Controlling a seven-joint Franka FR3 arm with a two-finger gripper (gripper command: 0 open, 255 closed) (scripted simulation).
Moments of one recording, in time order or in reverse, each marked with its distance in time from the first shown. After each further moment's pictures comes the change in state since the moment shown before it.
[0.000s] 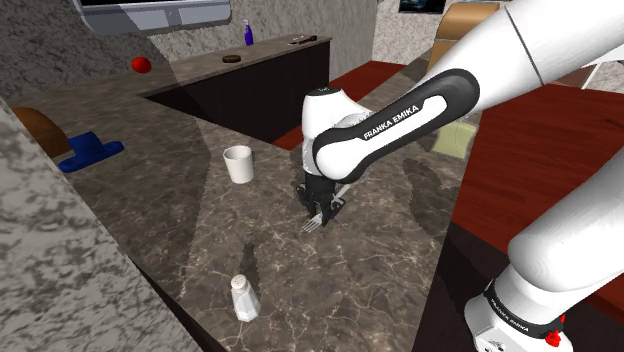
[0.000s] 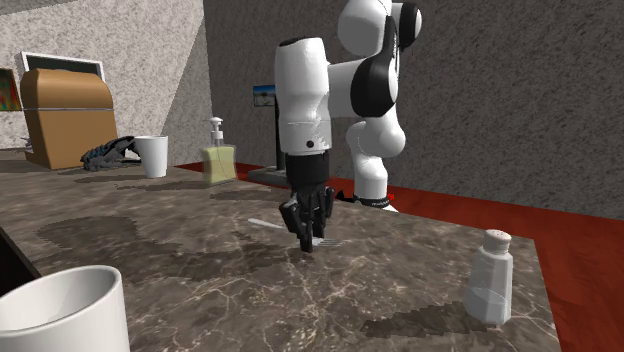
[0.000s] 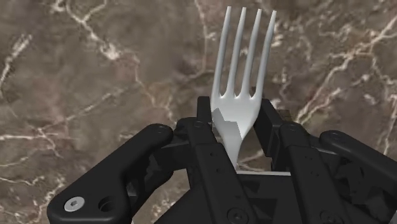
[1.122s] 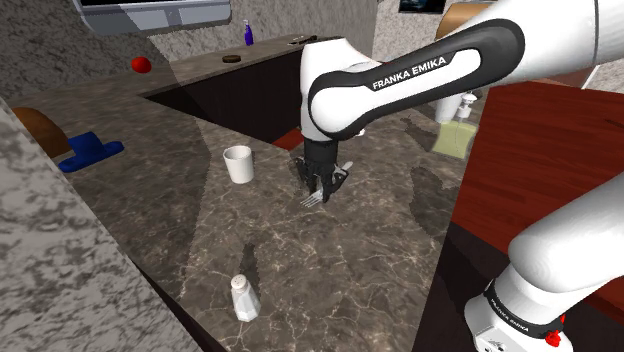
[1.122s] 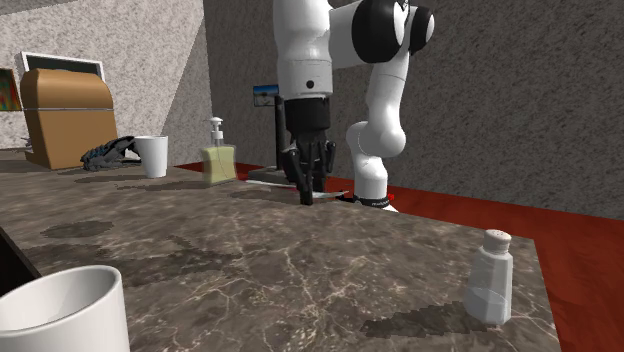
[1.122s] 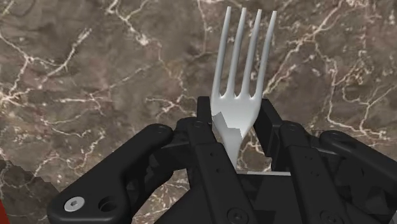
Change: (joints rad) arm 0.012 -0.151 -0.051 0.122 0.083 -0.249 -0.058
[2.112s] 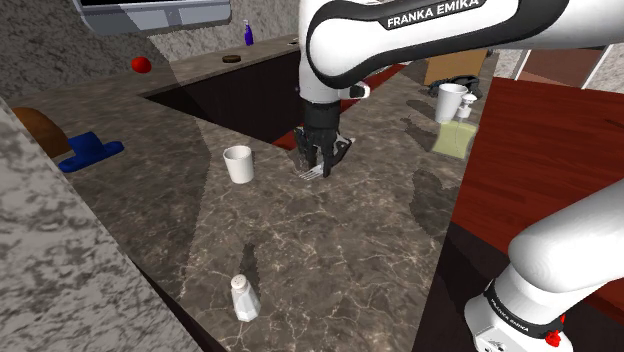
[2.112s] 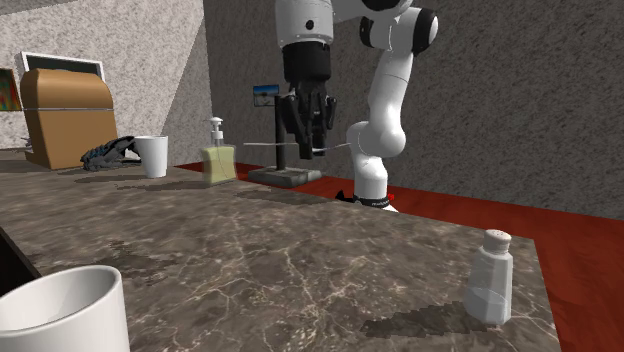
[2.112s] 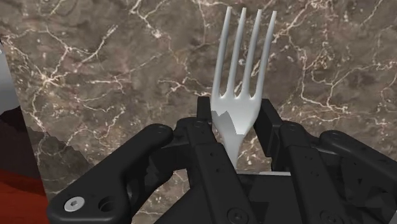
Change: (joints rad) arm -0.002 -0.058 -0.042 0.158 0.009 -0.209 -0.006
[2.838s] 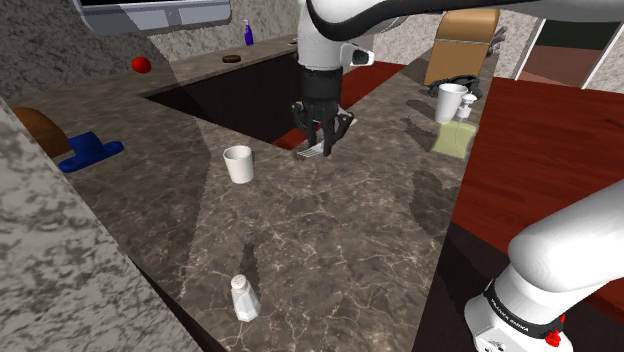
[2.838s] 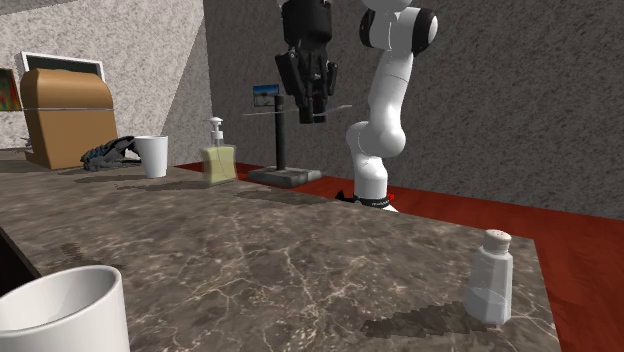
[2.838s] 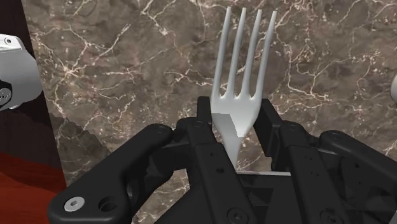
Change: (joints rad) arm -0.007 -0.004 -0.019 0.144 -0.010 -0.147 0.013
